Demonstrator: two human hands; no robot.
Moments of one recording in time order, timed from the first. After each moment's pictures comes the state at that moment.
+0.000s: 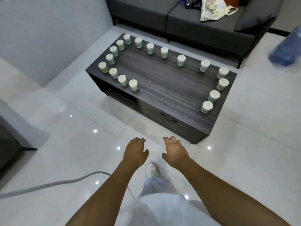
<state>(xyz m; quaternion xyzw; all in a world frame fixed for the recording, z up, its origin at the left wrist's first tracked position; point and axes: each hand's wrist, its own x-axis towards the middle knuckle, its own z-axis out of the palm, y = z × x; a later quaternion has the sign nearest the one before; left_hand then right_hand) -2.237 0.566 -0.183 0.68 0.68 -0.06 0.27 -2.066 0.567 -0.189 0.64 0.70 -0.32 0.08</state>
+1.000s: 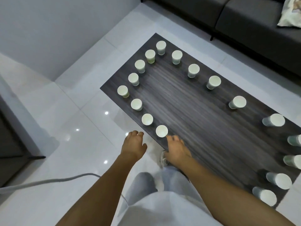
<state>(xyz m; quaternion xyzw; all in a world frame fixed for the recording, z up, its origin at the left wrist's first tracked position) -2.409 1.037 -0.234 0.58 0.75 -0.10 0.31 -2.235 1.058 -0.252 0.58 0.69 -0.39 0.18</state>
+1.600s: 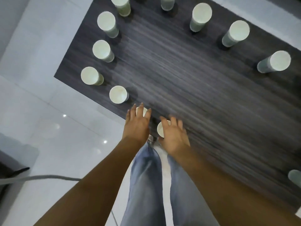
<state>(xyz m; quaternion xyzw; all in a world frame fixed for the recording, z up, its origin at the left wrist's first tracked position) -2.434 1.150 -0.421 0.73 0.62 -0.19 0.24 -2.298 1.123 -0.419 0.65 0.63 -0.38 0.15</state>
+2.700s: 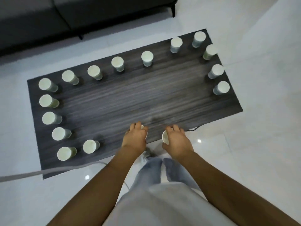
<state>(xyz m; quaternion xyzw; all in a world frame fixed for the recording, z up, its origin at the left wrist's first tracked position) -2.335 1.112 -0.260 0.90 0.26 -0.27 0.20 -2.240 0.976 -0.251 0.87 0.31 -0.37 -0.06</state>
